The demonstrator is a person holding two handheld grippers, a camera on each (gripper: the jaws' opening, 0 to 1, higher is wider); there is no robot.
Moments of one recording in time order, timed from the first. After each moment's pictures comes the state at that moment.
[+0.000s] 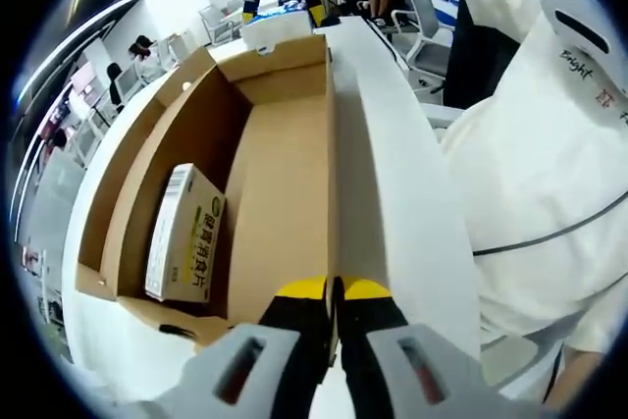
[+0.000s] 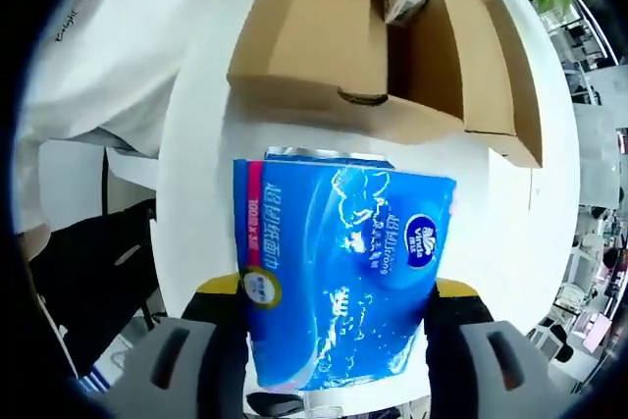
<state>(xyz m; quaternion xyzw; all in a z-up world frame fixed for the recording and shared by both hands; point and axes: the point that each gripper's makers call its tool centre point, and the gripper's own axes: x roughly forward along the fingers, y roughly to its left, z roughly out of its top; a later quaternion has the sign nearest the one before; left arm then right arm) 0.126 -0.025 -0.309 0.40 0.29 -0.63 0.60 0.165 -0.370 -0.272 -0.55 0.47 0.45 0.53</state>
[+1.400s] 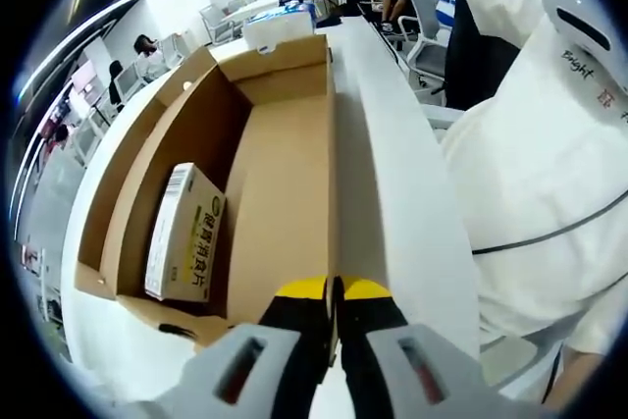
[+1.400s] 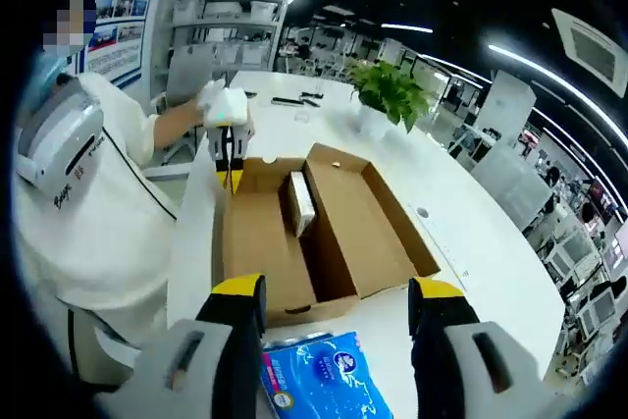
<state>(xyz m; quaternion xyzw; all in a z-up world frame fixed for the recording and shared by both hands) 0.132 -0.023 -0.306 0.40 0.29 -0.63 0.60 0.191 -0.281 -0.135 -0.27 0.17 0.45 0.83</state>
